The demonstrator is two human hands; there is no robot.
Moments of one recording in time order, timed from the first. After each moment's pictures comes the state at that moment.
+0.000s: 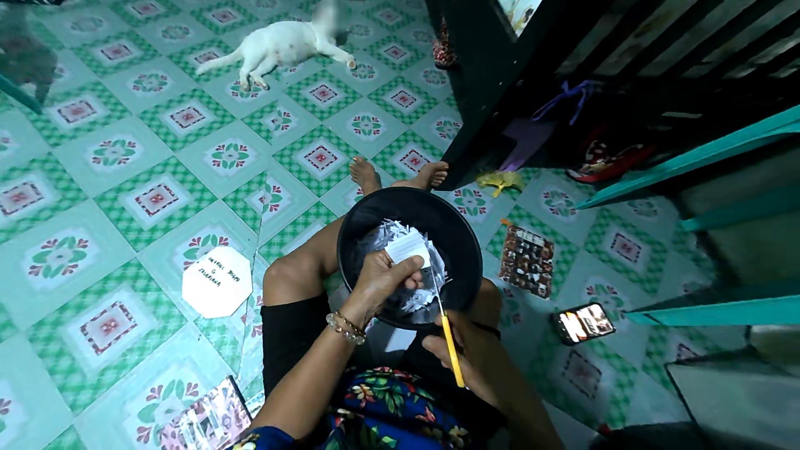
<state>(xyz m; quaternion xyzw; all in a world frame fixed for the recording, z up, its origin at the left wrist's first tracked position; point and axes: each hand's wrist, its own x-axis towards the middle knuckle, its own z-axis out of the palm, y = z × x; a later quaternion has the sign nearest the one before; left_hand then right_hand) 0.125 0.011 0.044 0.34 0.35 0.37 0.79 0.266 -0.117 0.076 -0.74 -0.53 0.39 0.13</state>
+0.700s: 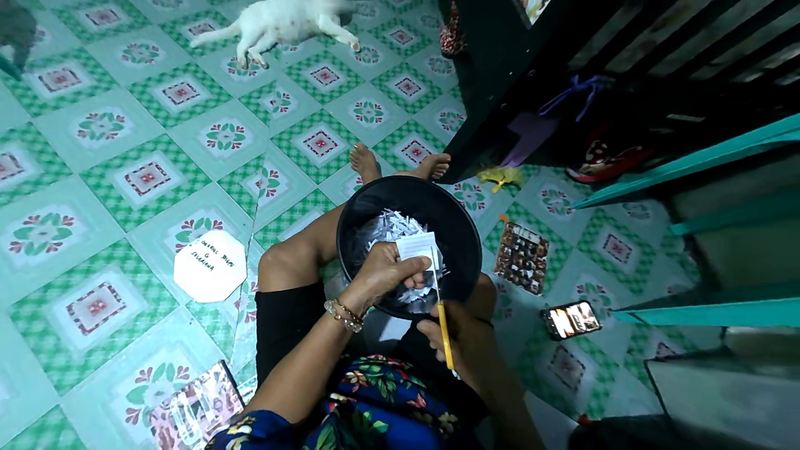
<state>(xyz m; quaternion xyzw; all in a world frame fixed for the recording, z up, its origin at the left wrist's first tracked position) 0.122 0.014 0.039 0.41 0.32 0.31 0.80 0.259 -0.122 0.048 -0.73 -0.54 0.32 0.28</state>
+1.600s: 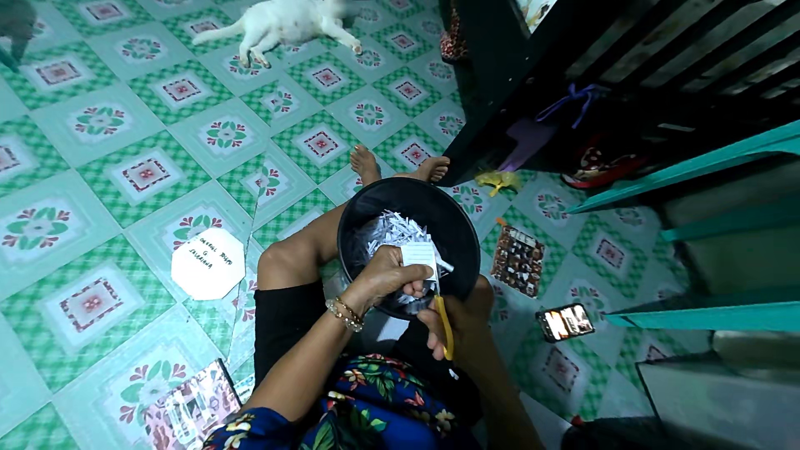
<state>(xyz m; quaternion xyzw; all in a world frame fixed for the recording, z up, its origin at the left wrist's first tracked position) 0.121 0.013 0.038 0.42 0.31 0.26 0.81 0.258 -0.111 0.049 -0.68 -0.53 0.37 0.35</state>
